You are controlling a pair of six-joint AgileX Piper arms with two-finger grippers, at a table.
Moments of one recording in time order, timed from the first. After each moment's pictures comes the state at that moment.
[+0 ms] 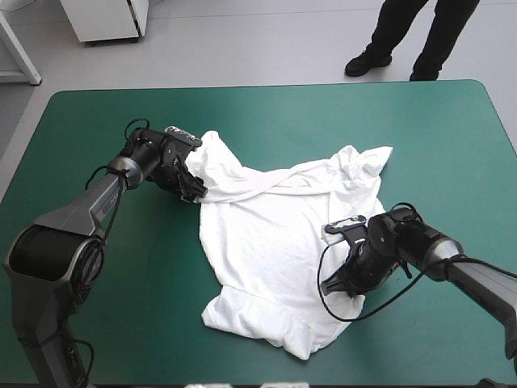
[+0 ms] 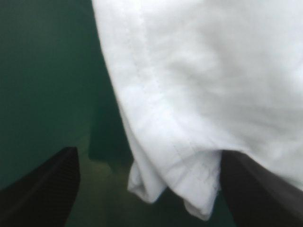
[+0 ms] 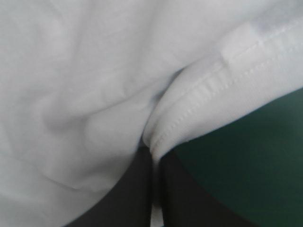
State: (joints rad) left arm -0.24 1.96 -1.52 0.10 0.88 0.18; right arm 0.50 1.48 -0.85 0.18 0.91 -0.04
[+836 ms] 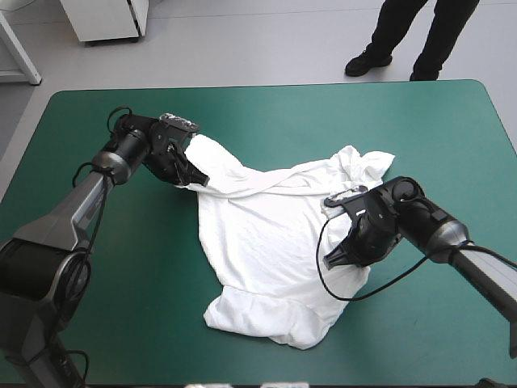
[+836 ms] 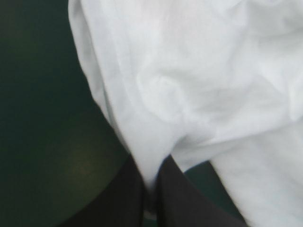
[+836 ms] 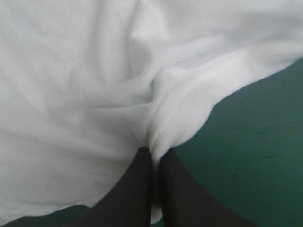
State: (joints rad) left arm -0.24 1.85 -1.58 0.01 1.01 0.18; right arm 0.51 1.45 -1.10 0.00 1.11 0.05
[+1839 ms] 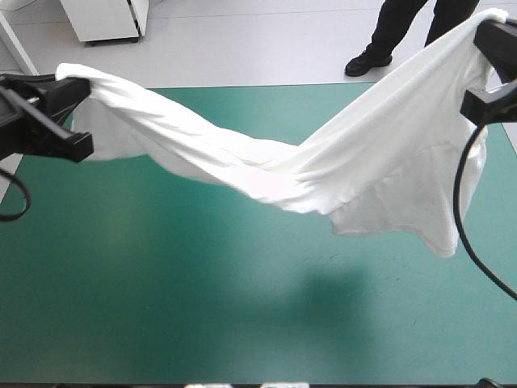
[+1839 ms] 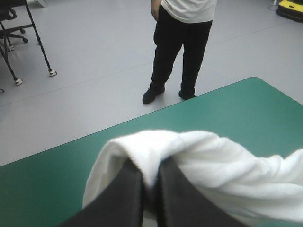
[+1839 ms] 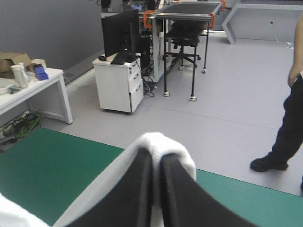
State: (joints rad) left arm -0.24 1.16 -2.05 -0.19 1.22 0.17; right arm 0.51 1.23 -2.34 -0.14 1.25 0.06
